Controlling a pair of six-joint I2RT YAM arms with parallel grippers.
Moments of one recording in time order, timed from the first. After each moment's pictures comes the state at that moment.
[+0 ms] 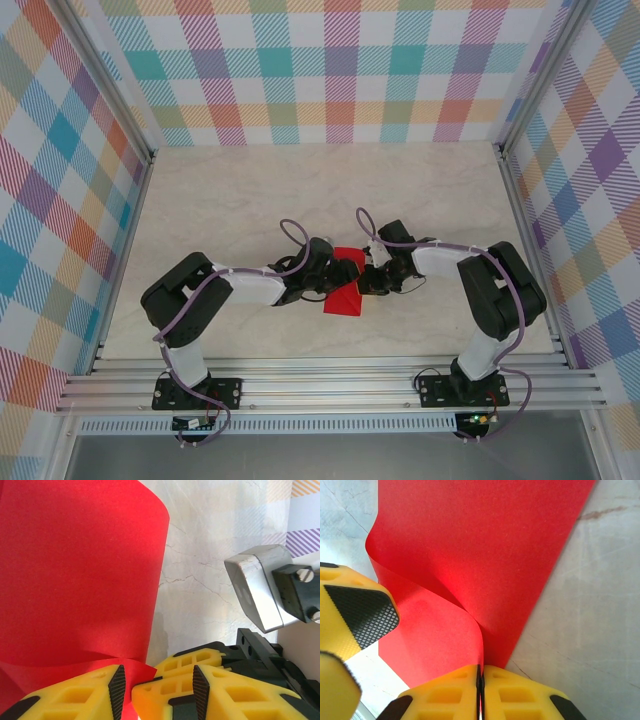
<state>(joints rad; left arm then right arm) -0.84 1.79 0.85 0.27 0.17 -1.15 0.47 1.72 0.84 -0.41 -0.56 0.34</state>
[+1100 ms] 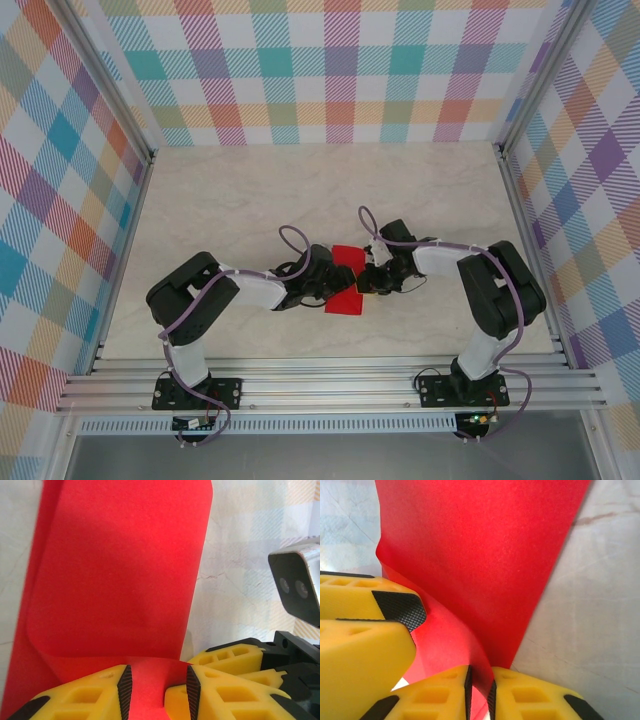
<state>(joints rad) -0.85 1.82 0.81 0.31 0.14 -1.19 0.46 1.71 0.84 -0.40 -0.58 0.37</state>
